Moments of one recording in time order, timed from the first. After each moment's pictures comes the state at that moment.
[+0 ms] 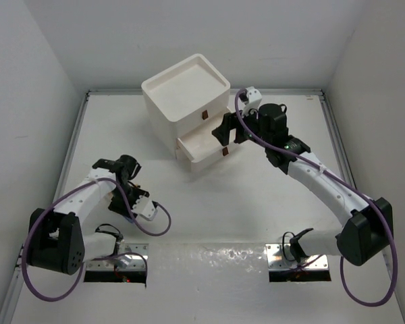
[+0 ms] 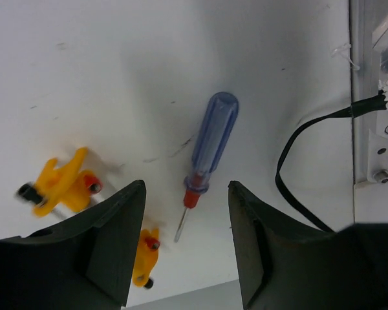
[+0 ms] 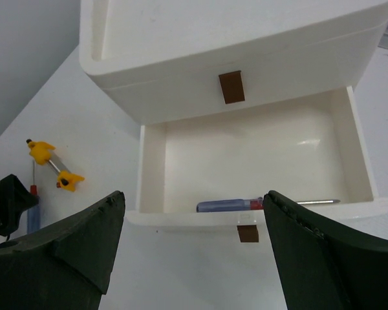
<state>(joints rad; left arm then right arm) -0.19 1.21 0.74 -1.18 0.13 1.77 0.49 1.32 1.05 -0.03 -0.20 0.20</state>
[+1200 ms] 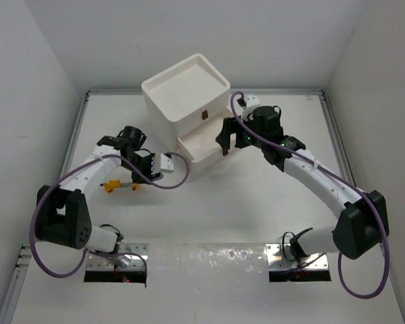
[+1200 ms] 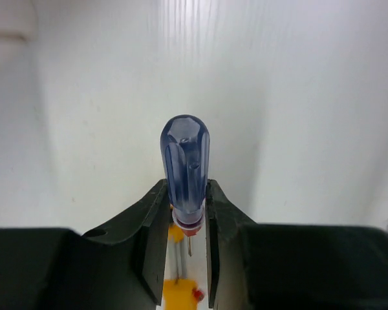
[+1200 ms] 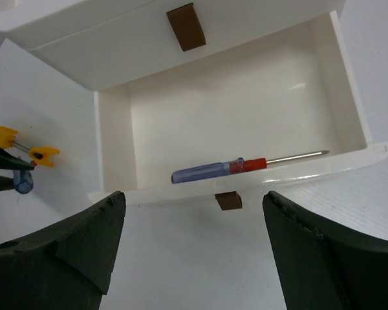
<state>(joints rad) -0.20 1.40 0.97 -0.96 0.42 1.28 0.49 1.37 1.04 -0.14 -0.14 0.23</state>
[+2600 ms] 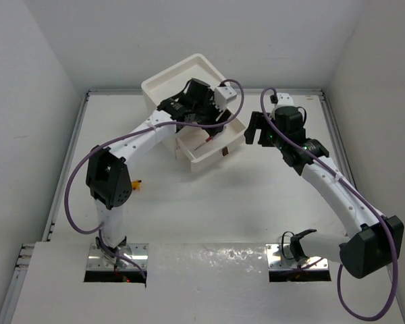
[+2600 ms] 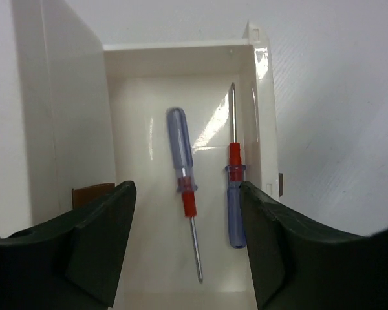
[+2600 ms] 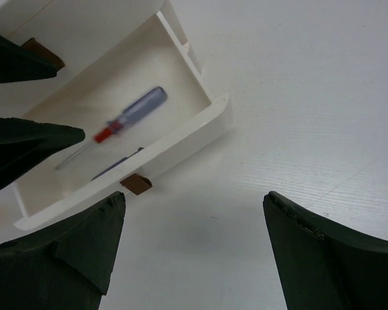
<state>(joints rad) -0.59 1.91 1.80 -0.56 0.22 0.26 0.36 1.22 1.04 -0.35 0.11 0.32</state>
